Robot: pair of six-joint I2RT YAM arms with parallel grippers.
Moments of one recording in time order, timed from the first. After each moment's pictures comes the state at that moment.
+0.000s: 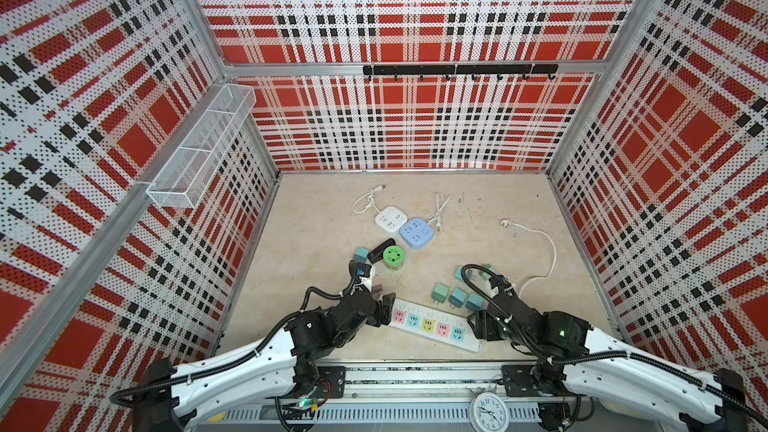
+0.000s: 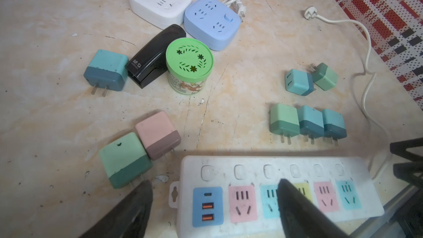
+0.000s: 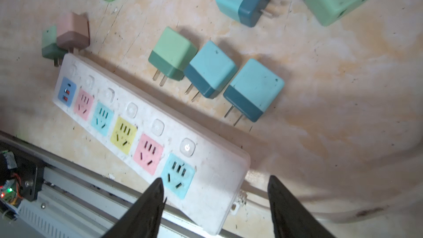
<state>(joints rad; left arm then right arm) -1.07 0.76 0.43 -0.34 -0.42 -0.66 1.07 0.68 0.46 -0.77 0.21 0.90</state>
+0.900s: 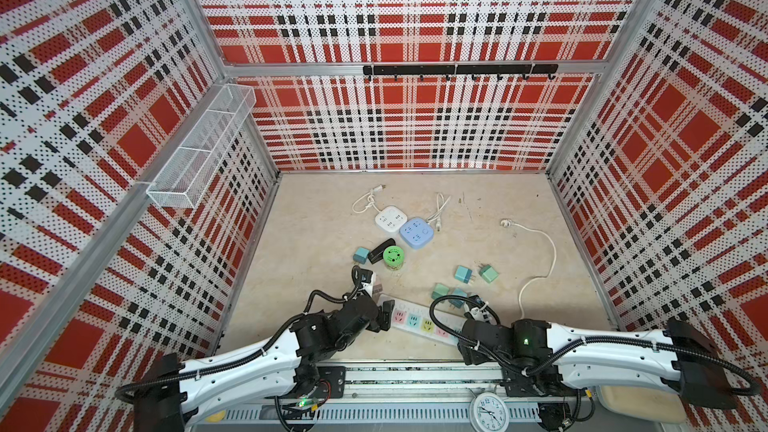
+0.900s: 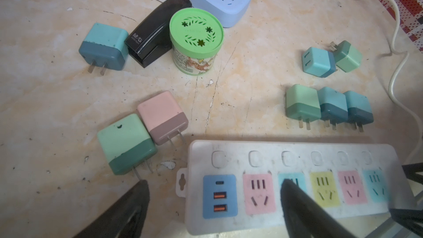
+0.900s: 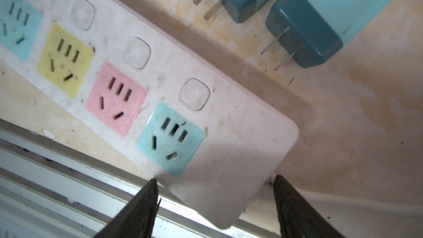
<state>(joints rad) -1.07 0.79 0.37 -0.33 -0.42 -0.67 1.32 0.99 0.47 -0.72 0.25 1.00</state>
